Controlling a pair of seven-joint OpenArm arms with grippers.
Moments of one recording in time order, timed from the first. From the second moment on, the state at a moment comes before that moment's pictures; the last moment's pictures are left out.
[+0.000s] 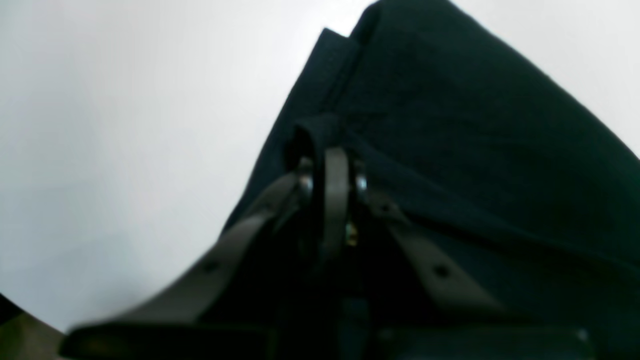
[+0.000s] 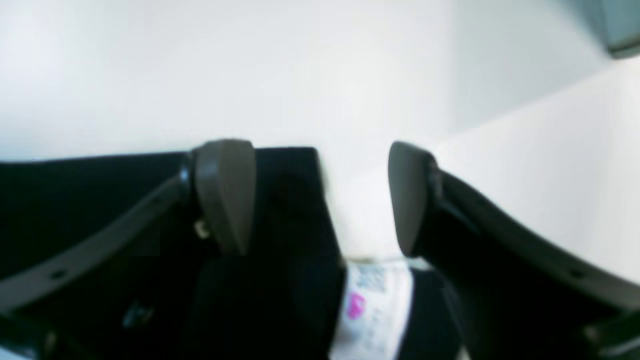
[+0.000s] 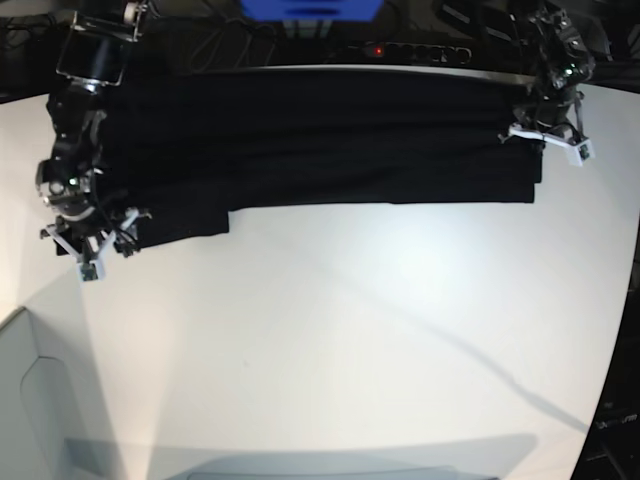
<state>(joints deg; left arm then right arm) 26.1 -9.1 -35.3 99.0 -29.8 -6.3 42.0 0.3 12.1 19.4 84.2 -0.5 25.4 -38.9</state>
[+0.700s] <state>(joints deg) 25.8 -9.3 -35.3 98.9 -29.8 -6.3 42.2 -3.5 11.8 20.0 91.1 -0.8 25.4 -38.9</state>
